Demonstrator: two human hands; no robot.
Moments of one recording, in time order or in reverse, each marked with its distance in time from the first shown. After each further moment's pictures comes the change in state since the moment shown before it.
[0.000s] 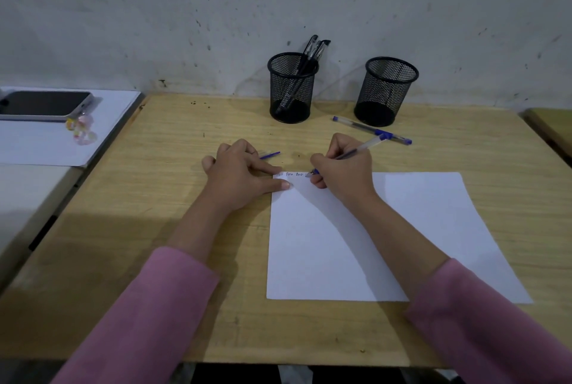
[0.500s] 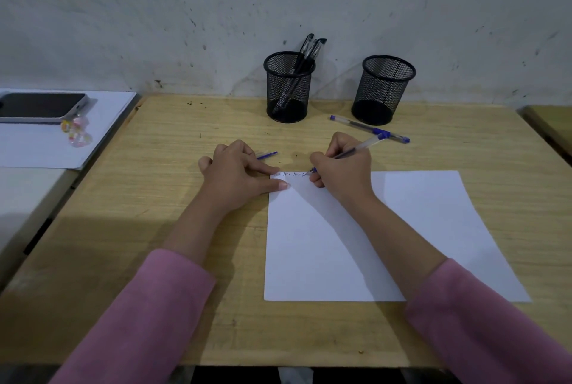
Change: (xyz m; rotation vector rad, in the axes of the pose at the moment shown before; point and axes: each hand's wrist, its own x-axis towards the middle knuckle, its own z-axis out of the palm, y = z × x) left_hand 0.000 0.000 -0.001 -0.024 -0.007 -0.001; right_hand 0.001 0.001 0.001 0.005 0.053 0.024
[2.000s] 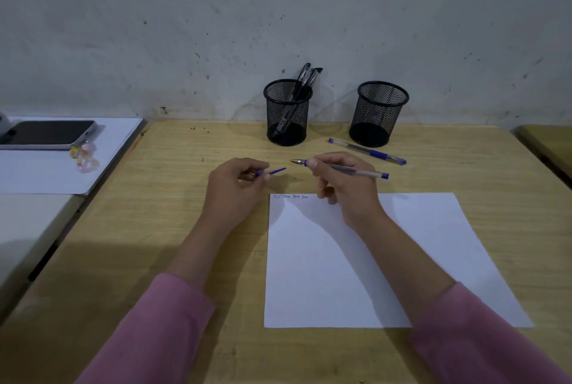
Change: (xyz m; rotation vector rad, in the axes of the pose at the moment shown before) left_hand 0.008 0.004 0.001 -0.348 0.195 -0.026; right_hand 0.000 -0.019 -0.015 0.233 -0.153 0.060
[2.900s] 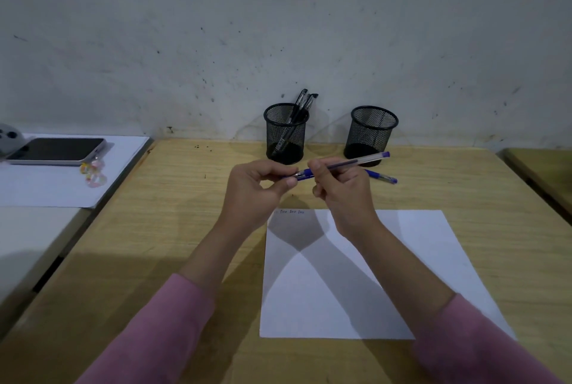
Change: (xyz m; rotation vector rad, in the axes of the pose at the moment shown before) left_hand -0.004 0.049 0.007 -0.356 -0.031 0.190; right_hand -0.001 -0.016 0.006 0.098 -0.073 -0.196
